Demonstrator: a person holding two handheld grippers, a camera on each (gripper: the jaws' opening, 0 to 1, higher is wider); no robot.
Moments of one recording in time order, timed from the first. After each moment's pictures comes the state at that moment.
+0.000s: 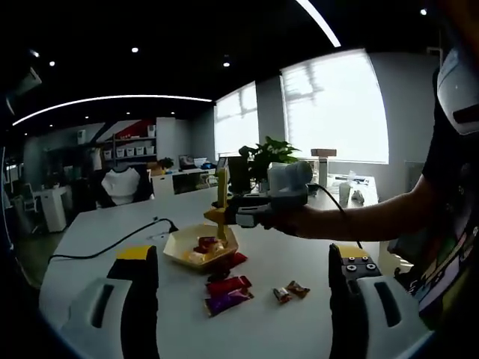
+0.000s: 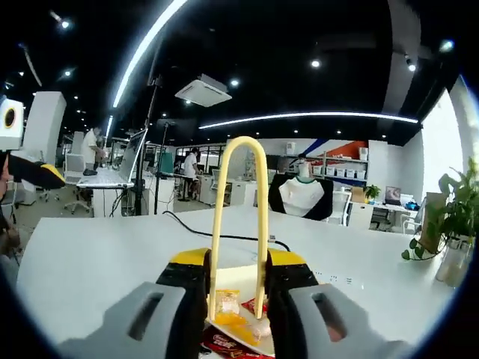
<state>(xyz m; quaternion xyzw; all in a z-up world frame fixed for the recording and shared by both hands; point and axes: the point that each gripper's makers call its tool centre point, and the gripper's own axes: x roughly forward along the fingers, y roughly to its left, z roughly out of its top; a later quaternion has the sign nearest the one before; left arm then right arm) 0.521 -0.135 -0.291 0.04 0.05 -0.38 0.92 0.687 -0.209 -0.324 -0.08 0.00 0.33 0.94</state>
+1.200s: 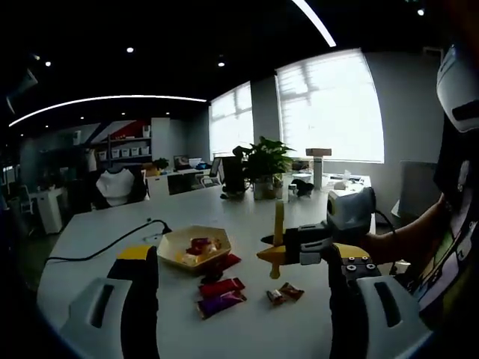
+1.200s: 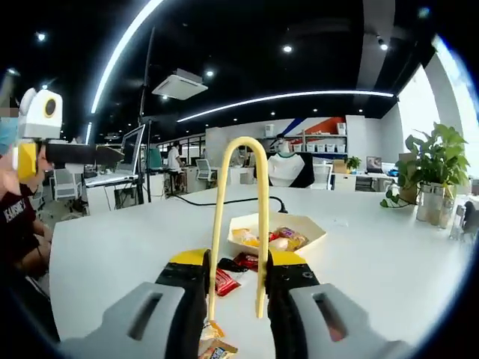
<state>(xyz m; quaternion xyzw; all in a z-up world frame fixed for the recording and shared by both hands) 0.518 -0.144 -0.293 0.05 0.05 -0.40 0.92 0.576 -0.252 -0.381 -0.02 0.06 0.26 0.96</state>
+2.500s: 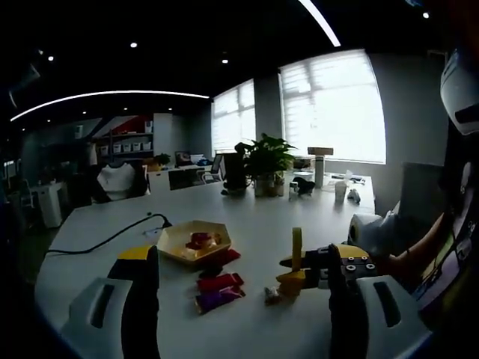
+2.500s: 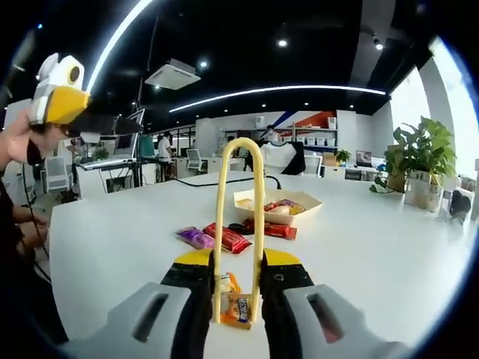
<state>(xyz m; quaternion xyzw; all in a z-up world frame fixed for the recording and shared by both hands) 0.517 -0.141 -0.300 0.04 0.06 -0.39 0.92 0.542 -0.245 -0.419 -0.03 0.09 0.24 0.97</state>
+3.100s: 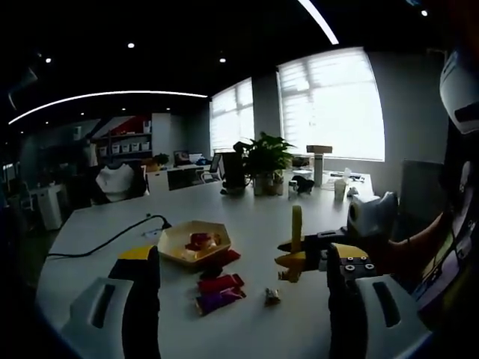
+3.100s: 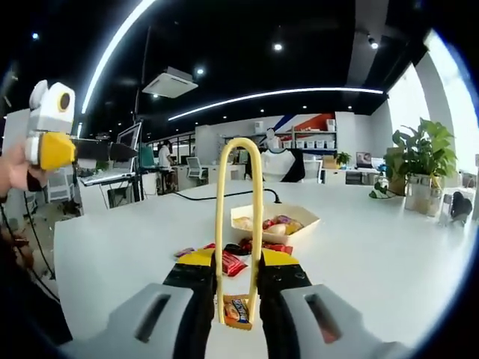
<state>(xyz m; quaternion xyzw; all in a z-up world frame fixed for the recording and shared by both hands) 0.519 -0.145 -0.298 0.05 0.06 -0.40 0.91 0.555 -0.249 -0.373 0.00 0.06 0.24 0.97</state>
